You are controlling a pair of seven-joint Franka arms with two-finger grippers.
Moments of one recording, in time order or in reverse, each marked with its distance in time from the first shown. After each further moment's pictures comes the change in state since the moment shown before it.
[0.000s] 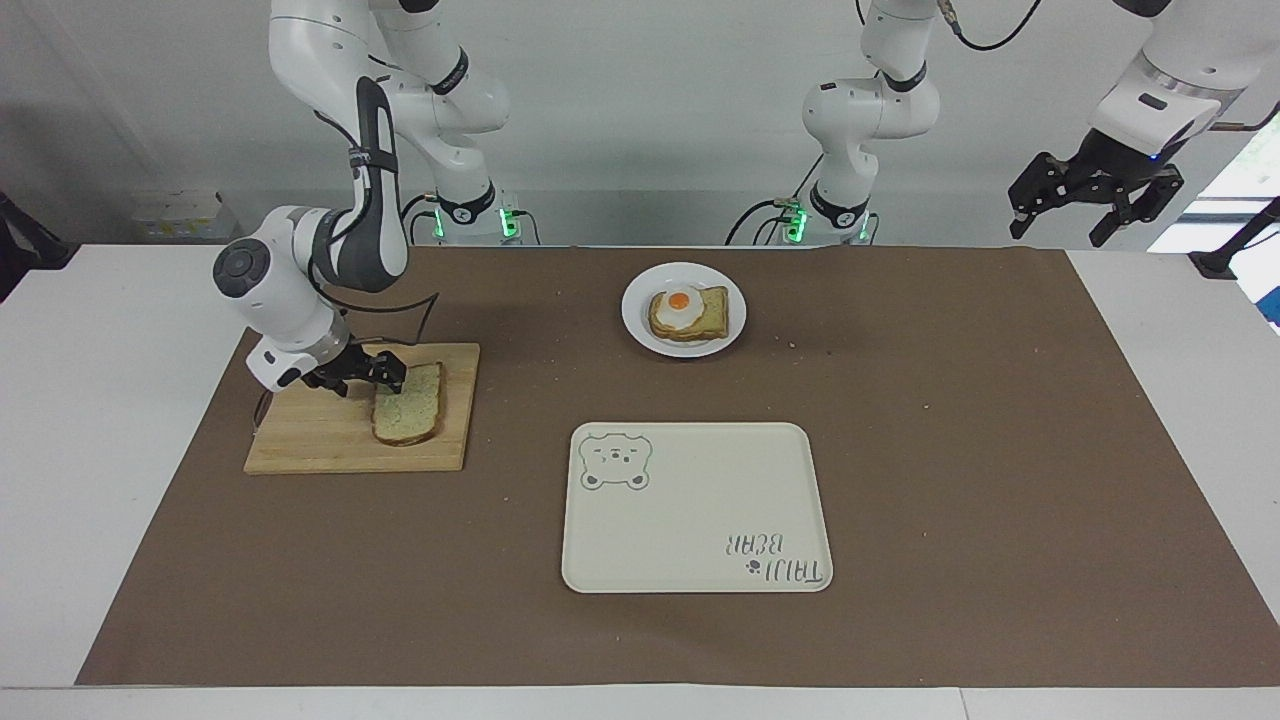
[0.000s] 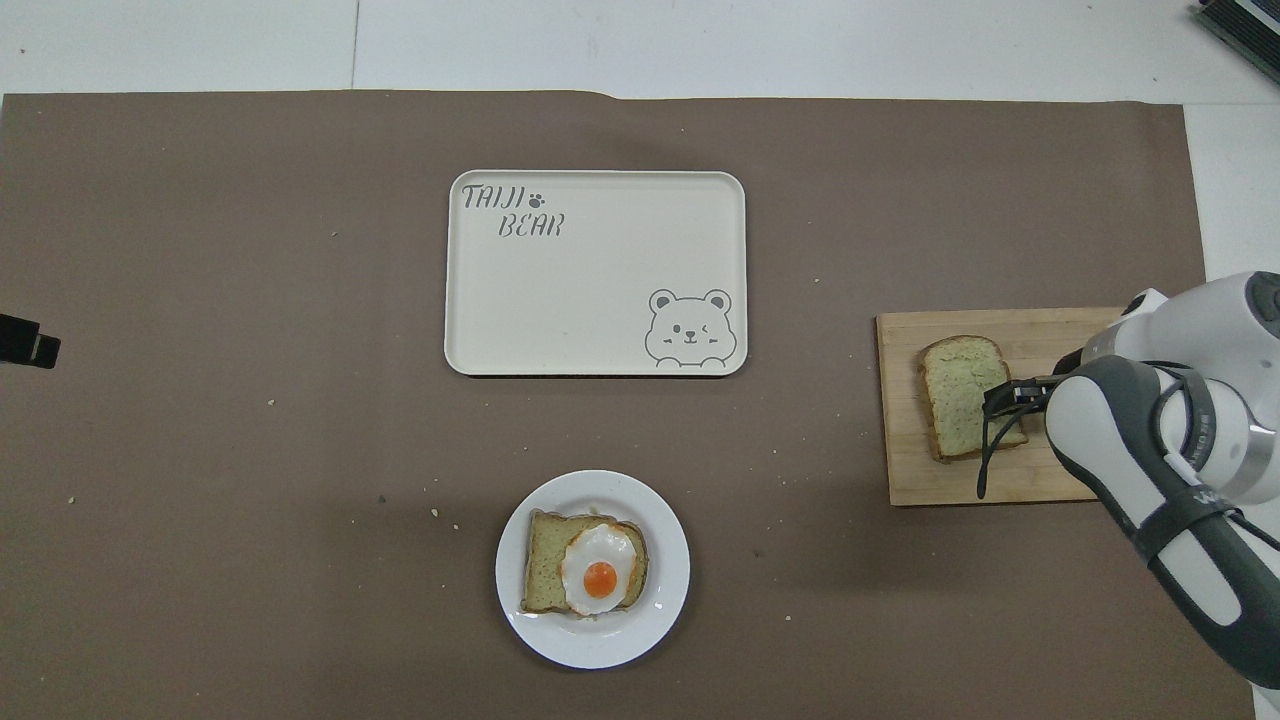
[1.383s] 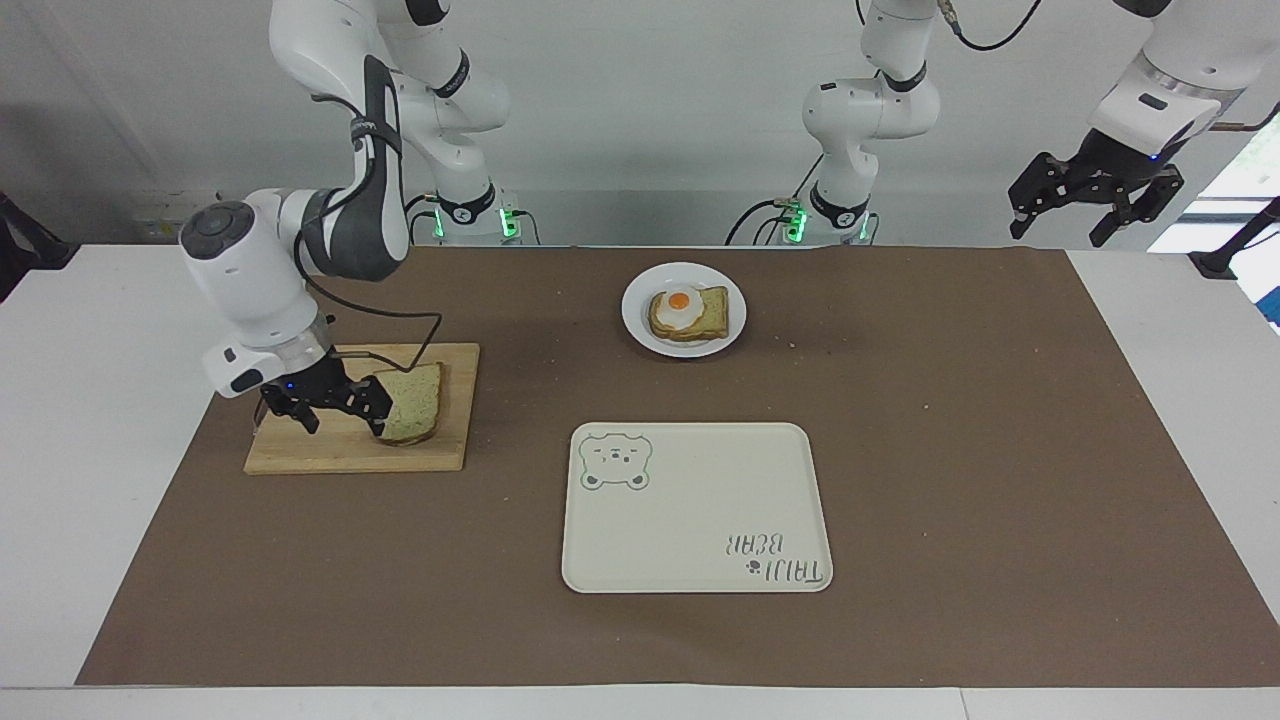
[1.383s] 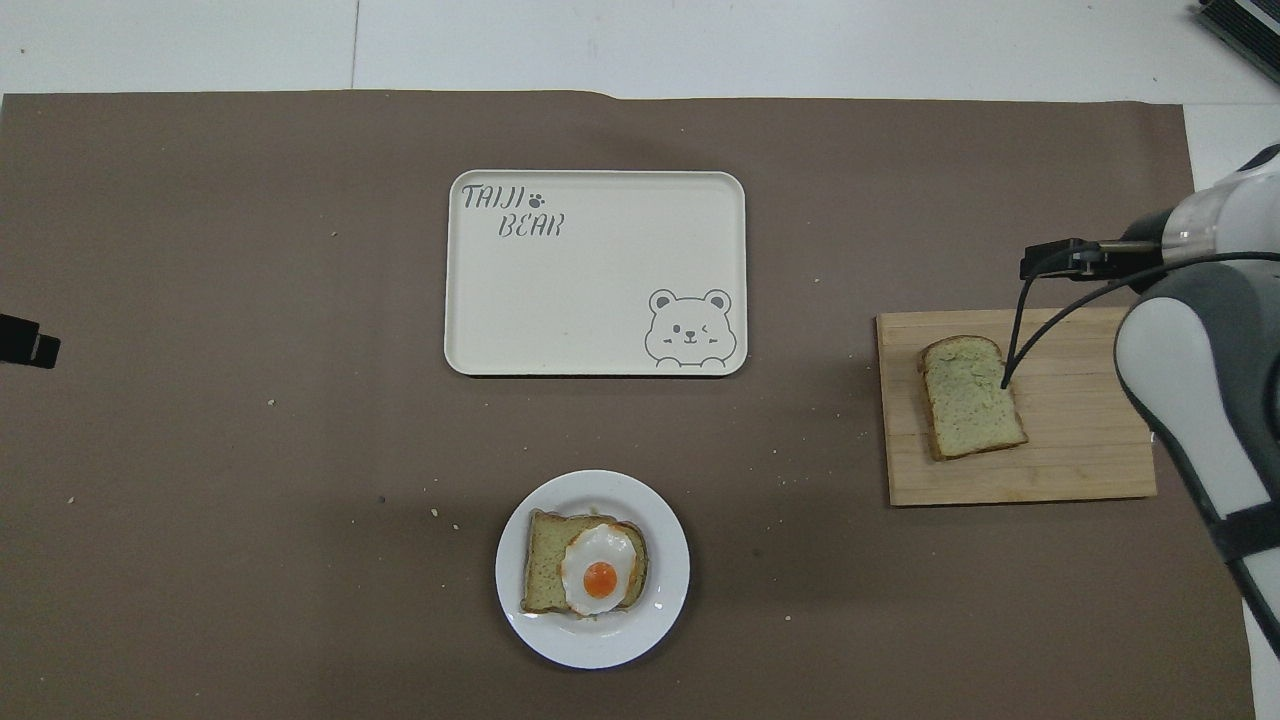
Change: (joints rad) left arm 0.000 0.000 0.000 0.000 0.000 0.000 0.000; right arm 0.069 0.092 -0.001 0.306 -0.007 0.029 0.164
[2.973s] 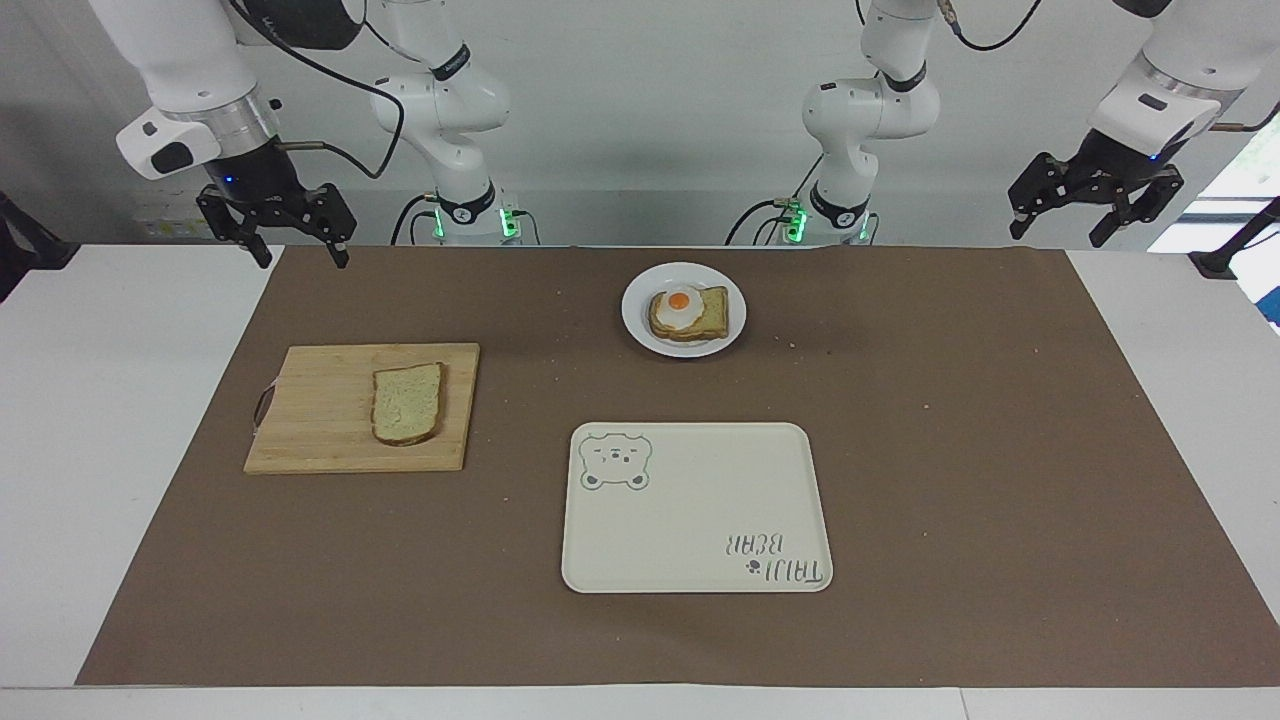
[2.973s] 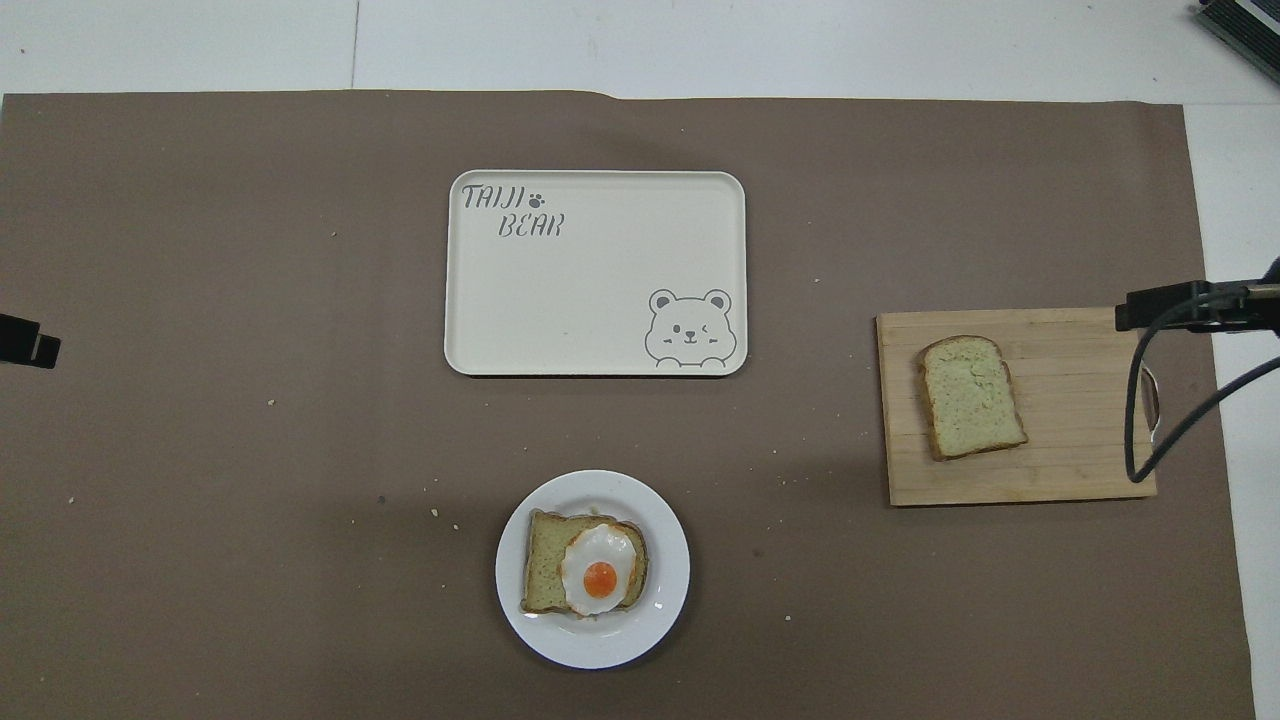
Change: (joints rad) left arm 0.000 0.000 0.000 0.000 0.000 0.000 0.000; right arm 0.017 -0.320 0.000 0.105 -0.071 -0.402 0.027
